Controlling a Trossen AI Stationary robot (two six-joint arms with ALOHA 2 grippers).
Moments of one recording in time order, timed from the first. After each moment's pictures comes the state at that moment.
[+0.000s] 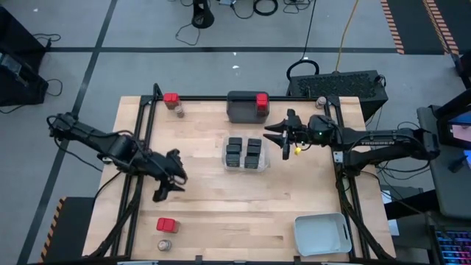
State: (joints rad) left arm -0.39 1.00 0.96 -0.75 0.01 -0.38; right arm -0.17 1.02 0.60 0.30 0.00 0.17
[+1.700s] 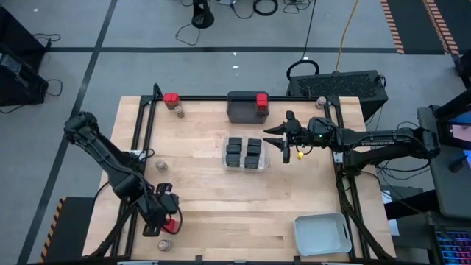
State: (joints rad) left arm -0.79 1.29 0.99 -0.83 0.02 -0.74; right arm -0.14 1.02 0.60 0.29 0.00 0.08
